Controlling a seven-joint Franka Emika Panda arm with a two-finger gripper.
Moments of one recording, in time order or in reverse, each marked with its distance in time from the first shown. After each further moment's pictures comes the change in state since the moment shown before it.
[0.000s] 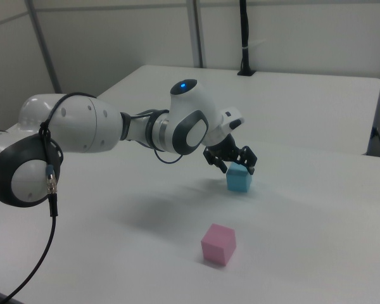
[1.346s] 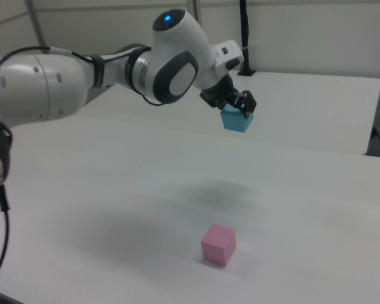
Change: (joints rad) arm -0.036 -0.288 -0.002 -0.029 0.142 -0.077 -0.036
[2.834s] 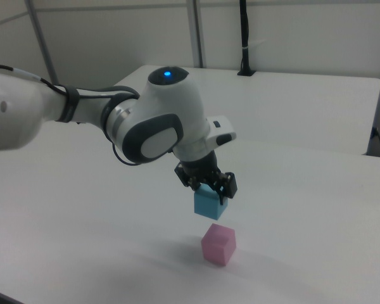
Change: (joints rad) arm -0.069 -0.381 -0.054 -0.634 -0.012 -0.088 -0.253
